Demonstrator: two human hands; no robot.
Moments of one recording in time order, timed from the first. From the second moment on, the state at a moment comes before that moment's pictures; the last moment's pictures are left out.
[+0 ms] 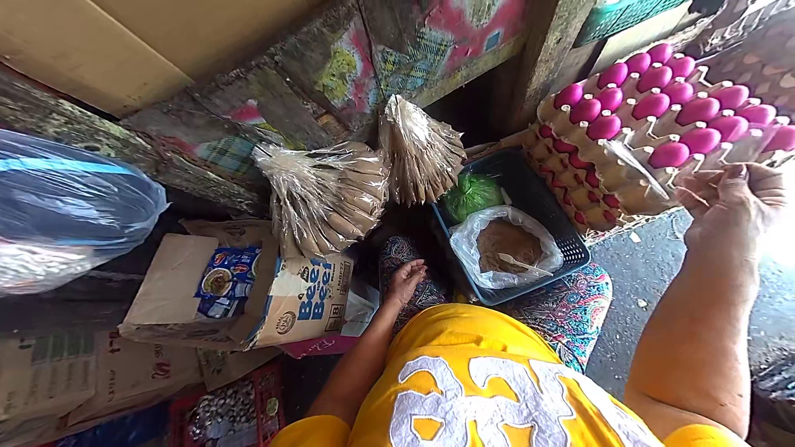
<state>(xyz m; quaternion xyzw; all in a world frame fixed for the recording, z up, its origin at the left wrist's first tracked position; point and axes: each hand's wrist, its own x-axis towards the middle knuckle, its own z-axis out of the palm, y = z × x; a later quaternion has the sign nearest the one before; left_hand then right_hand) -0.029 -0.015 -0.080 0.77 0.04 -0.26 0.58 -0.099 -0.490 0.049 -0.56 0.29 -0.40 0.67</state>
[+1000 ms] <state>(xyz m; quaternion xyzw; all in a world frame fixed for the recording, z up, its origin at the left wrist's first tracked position) -0.048 -0.097 0.019 0.70 -0.28 -0.34 0.56 -0.125 -0.304 0.059 -0.86 -0.09 0.15 0.47</state>
